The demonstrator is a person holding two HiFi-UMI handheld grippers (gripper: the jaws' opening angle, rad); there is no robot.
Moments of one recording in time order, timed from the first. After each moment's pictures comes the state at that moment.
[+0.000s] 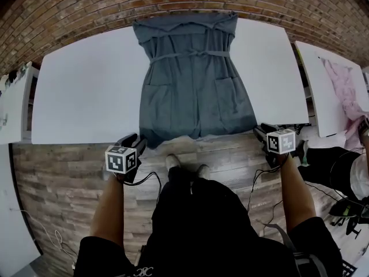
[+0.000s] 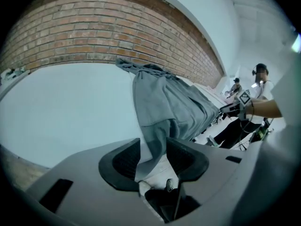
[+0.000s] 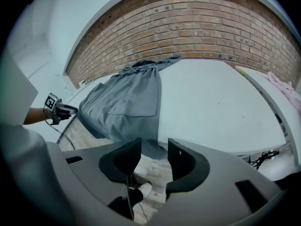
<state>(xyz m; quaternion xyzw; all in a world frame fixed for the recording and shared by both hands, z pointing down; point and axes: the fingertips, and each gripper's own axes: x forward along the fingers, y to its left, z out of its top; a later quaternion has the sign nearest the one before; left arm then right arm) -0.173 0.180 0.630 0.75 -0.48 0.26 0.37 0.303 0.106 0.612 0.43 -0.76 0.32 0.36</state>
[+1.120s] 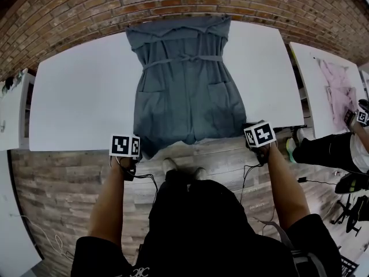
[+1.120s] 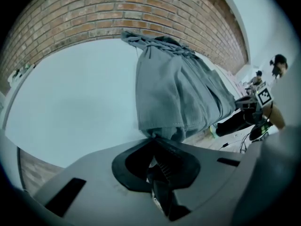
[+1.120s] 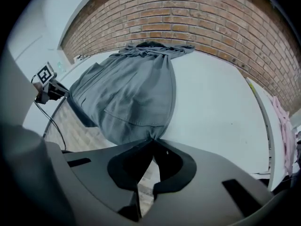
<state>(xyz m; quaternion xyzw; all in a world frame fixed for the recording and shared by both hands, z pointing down) -0.167 0.163 0.643 0.64 -0.47 0.38 0.47 0.267 0.085 0.618 0.41 -0.71 0.29 0.49</state>
